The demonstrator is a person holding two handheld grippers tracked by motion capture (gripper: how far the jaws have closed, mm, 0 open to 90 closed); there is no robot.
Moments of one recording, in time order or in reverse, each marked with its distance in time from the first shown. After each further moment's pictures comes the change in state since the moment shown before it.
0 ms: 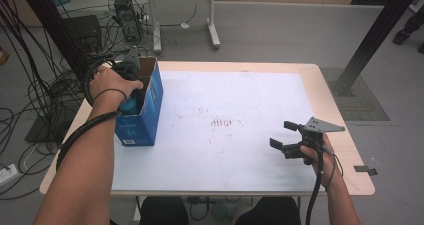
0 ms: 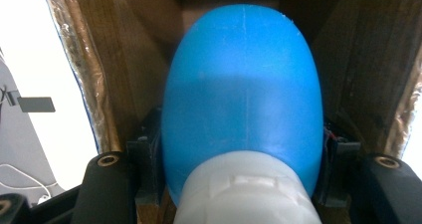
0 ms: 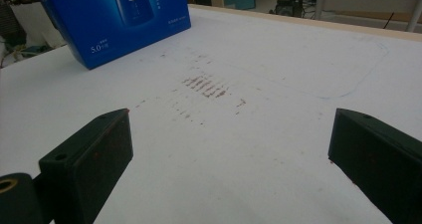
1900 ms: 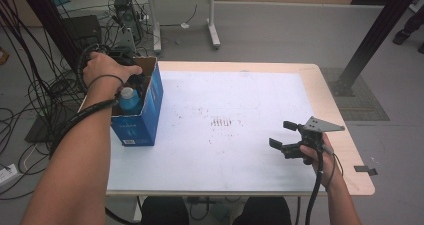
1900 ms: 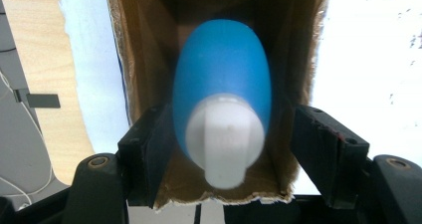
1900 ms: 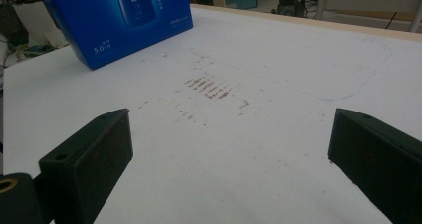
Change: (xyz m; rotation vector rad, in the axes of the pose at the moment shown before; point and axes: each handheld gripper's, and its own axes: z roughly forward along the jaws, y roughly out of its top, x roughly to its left) left arm 0.002 -0.016 -0.050 -0.065 -0.039 -0.037; right arm 0.001 0.003 0.000 0.003 0.003 -0.002
